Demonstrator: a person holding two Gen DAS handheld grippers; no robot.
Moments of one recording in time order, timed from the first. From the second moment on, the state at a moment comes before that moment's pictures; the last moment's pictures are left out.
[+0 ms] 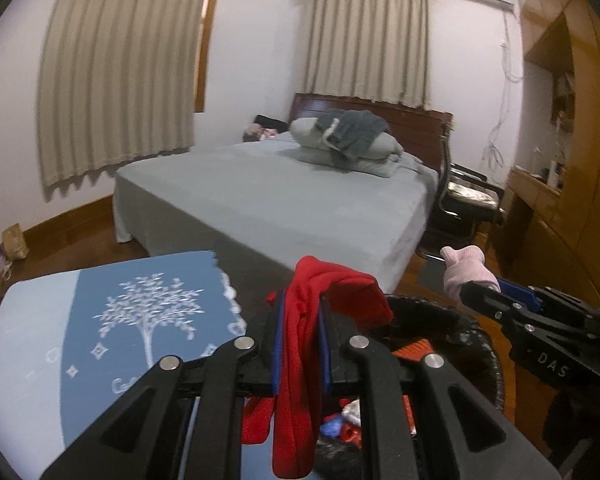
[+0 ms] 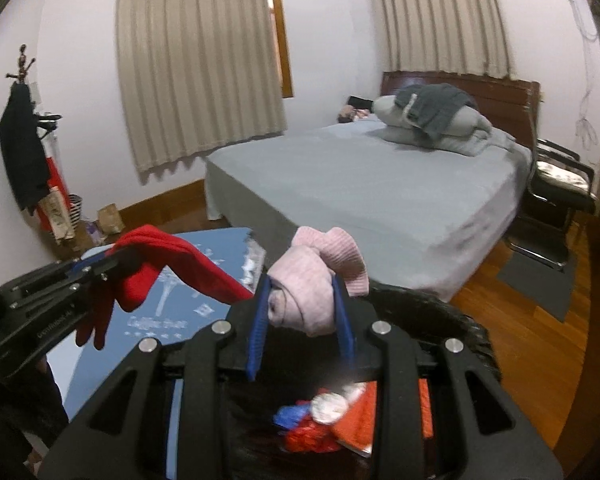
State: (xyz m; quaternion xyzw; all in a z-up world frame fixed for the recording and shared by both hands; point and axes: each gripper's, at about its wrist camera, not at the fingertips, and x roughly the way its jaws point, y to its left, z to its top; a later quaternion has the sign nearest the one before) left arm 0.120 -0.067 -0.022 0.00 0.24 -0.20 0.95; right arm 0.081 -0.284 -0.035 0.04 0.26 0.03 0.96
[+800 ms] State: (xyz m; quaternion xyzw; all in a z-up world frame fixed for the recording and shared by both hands) left arm 0.137 -0.156 -0.061 0.02 0.29 -0.27 0.92; right arm 0.073 -0.367 -0.075 0.06 0.29 -0.05 0.95
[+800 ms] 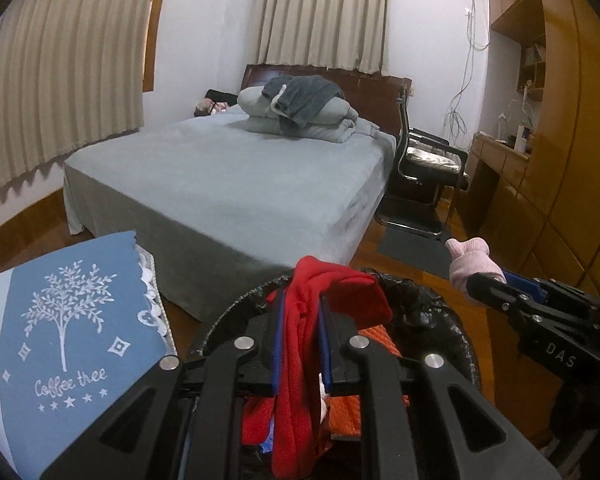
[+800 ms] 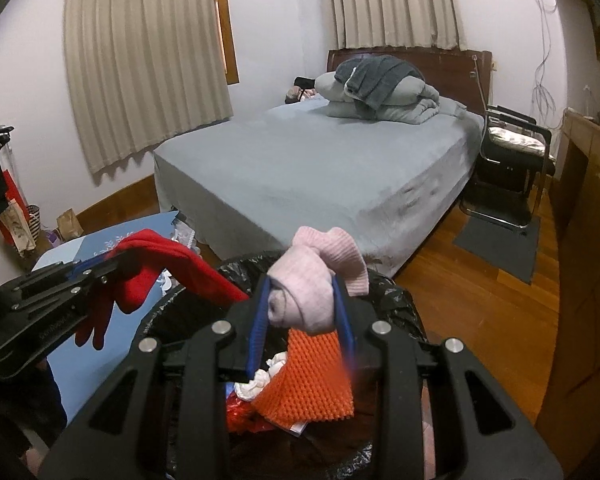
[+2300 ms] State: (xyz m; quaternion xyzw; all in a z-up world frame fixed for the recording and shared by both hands) left arm 0.054 -0.042 -0.016 0.03 0.27 -0.14 0.95; right arm 0.023 -0.300 -0.015 0.05 0.28 0.00 0.96
